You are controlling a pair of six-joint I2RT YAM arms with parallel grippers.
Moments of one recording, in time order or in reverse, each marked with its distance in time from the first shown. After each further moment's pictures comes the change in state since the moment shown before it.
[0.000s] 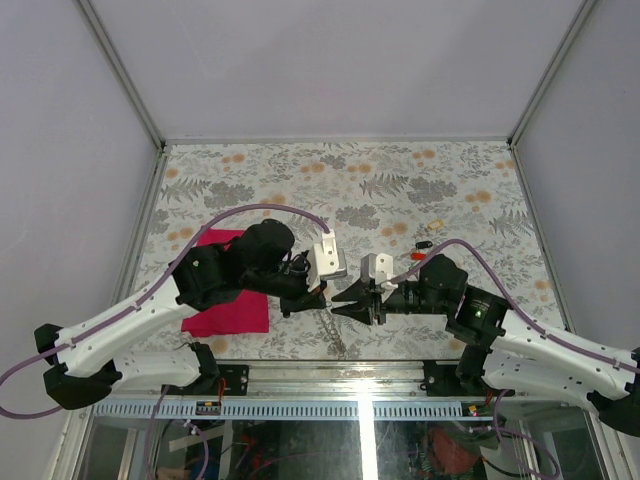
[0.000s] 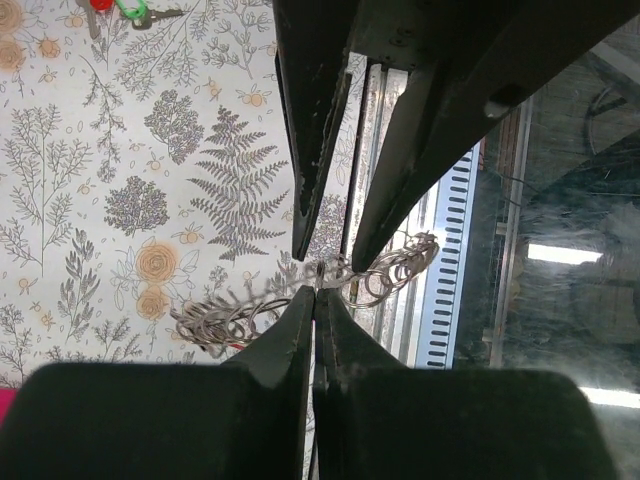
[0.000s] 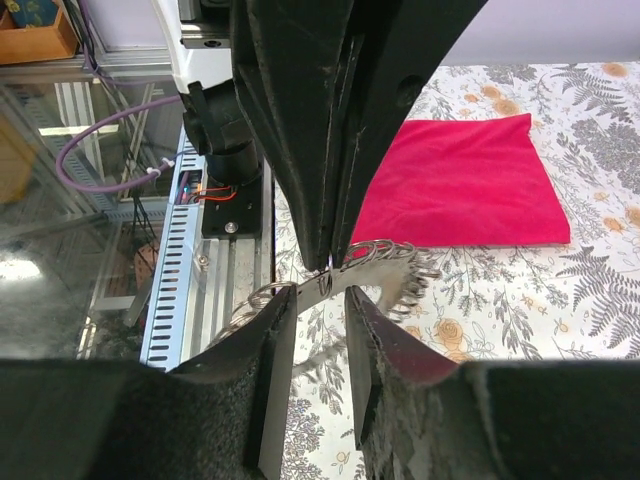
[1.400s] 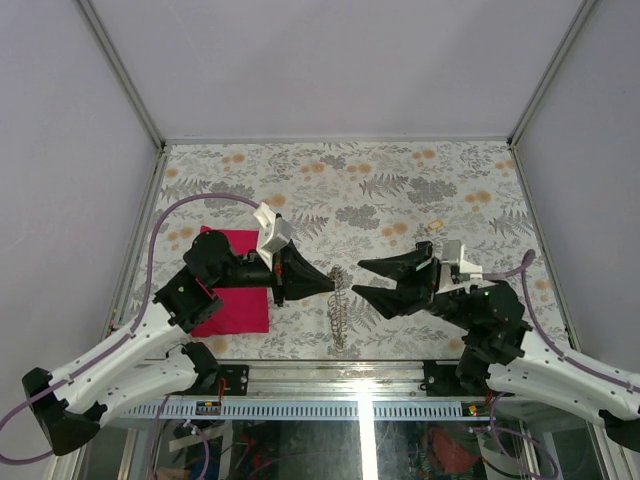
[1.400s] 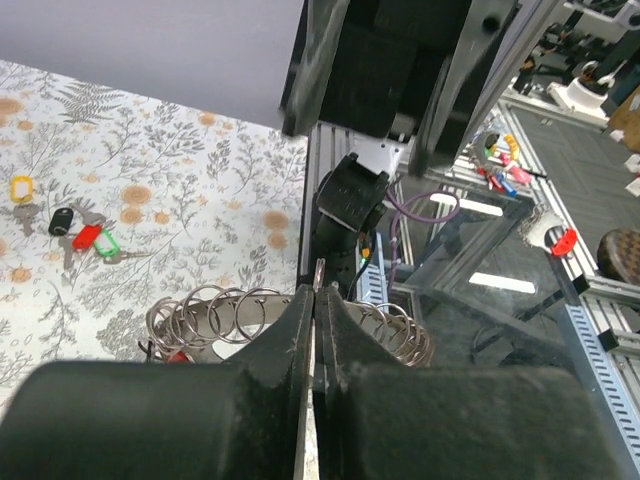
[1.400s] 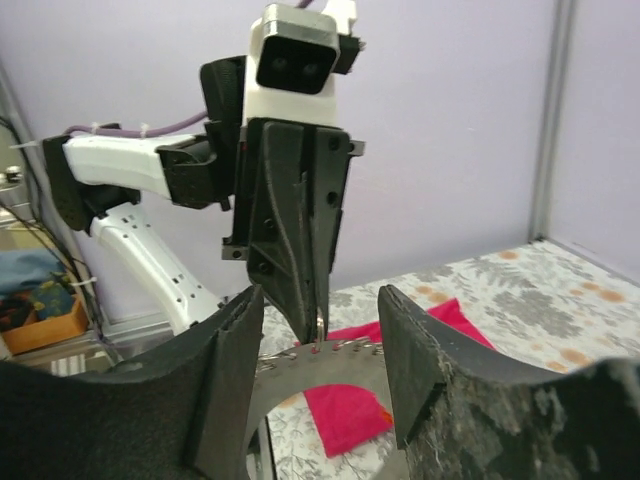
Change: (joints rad) left arm 0.235 -0.277 -0.496 0.990 0.347 -0.492; right arm -0.001 -0.204 -0.220 0.606 0.225 0.307
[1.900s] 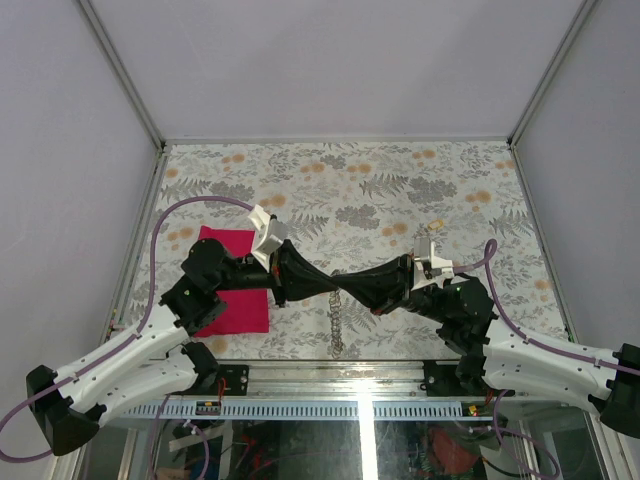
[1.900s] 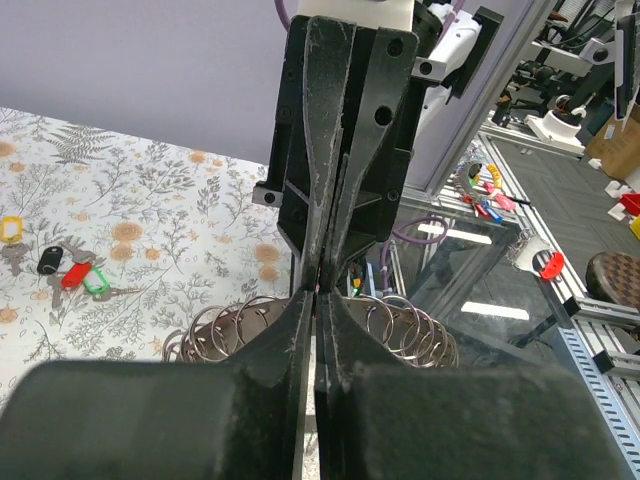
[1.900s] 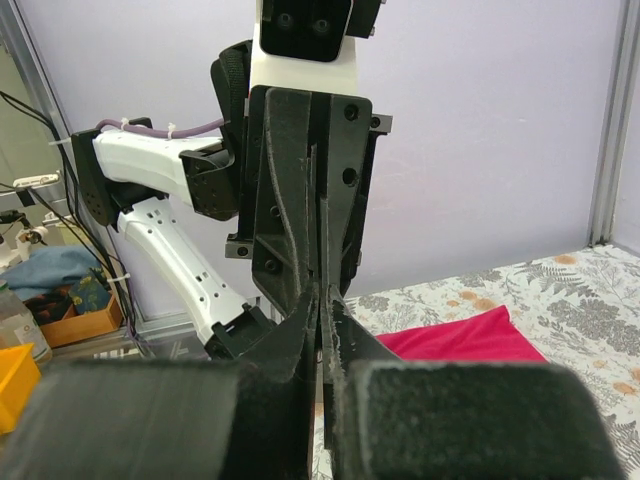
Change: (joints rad) left arm 0.000 -0.005 -0.062 0.157 -0.008 -0.063; right arm 0.000 0.193 -0.036 0.250 -0.055 0.066
